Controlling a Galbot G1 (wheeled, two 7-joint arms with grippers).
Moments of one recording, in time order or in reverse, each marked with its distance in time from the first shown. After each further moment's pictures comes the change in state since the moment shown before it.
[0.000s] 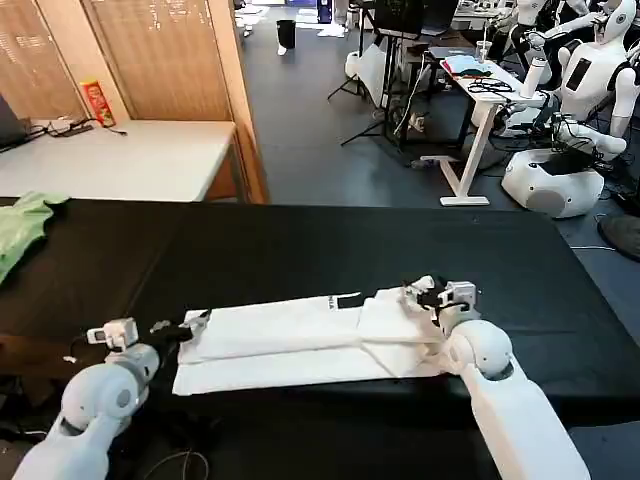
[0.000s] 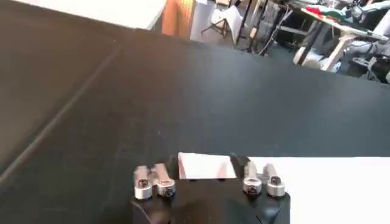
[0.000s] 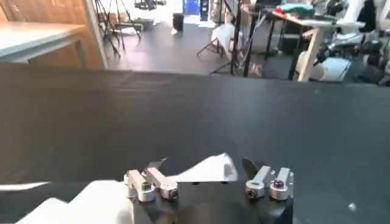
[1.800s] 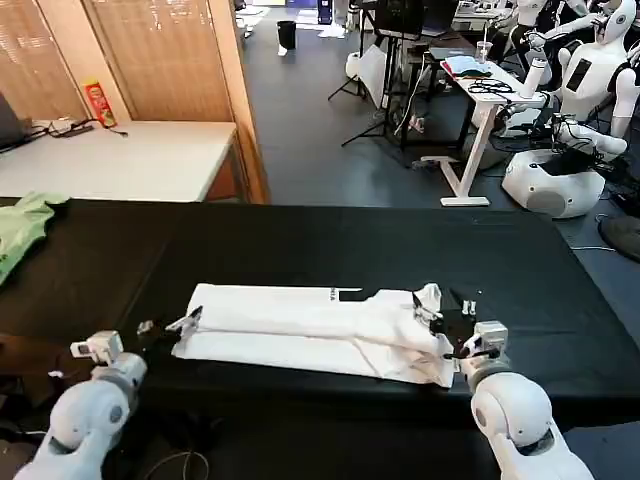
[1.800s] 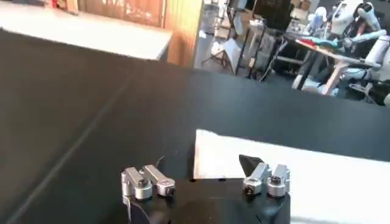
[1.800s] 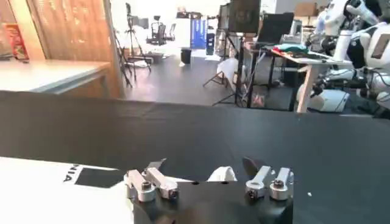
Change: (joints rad) left arm 0.095 -0.053 -0.074 0.001 0.129 -0.173 0.131; right arm -0.326 -0.012 0.160 0.382 -0.065 0.059 -0.050
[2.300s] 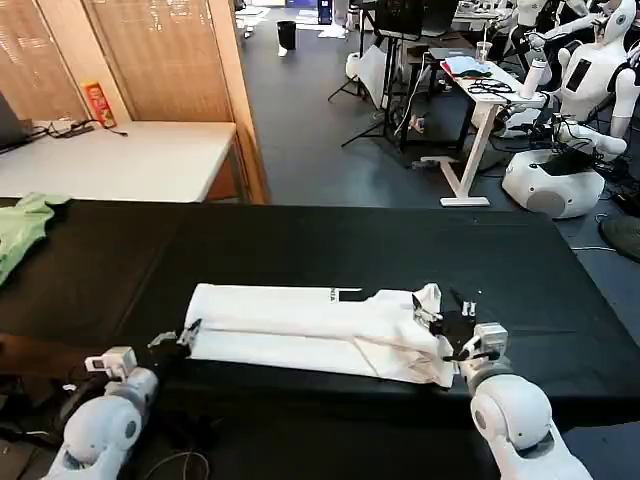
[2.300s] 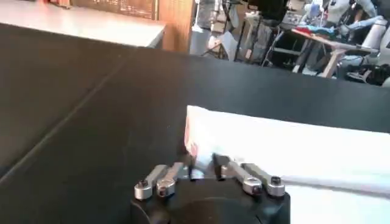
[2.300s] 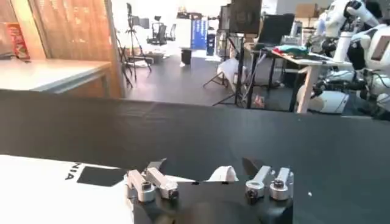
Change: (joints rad) left arm 0.006 -0.044 0.027 0.036 0.100 -0.012 0.048; right arm -0.001 0.003 -0.009 0.003 -0.025 0.003 -0.003
